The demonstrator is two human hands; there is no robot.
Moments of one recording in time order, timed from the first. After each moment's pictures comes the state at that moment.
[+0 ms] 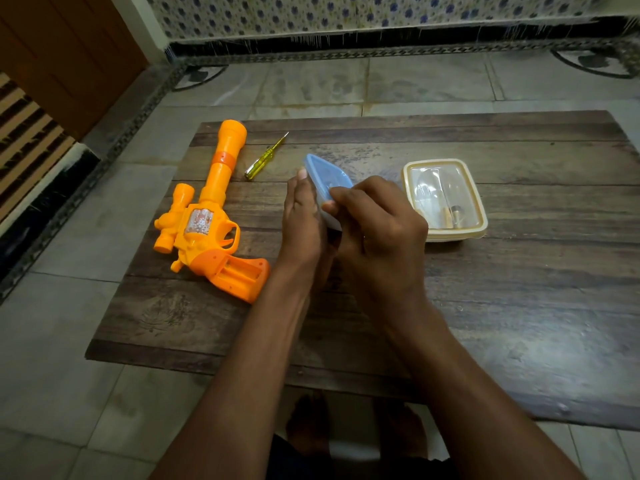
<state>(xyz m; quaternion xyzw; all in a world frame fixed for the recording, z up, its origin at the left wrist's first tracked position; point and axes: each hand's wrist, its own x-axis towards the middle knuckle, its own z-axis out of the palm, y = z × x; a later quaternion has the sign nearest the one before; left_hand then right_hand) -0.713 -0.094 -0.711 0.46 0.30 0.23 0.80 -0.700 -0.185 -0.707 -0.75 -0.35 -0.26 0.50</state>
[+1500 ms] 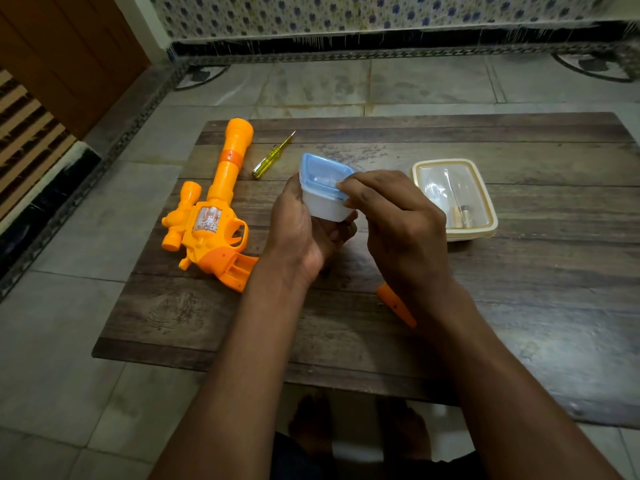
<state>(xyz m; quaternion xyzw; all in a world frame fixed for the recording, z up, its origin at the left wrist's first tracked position) -0.727 -0.080 -0.691 0.38 0.29 0.12 0.87 -0.671 -0.196 -0.716 -0.72 -0.47 -0.30 0.42</state>
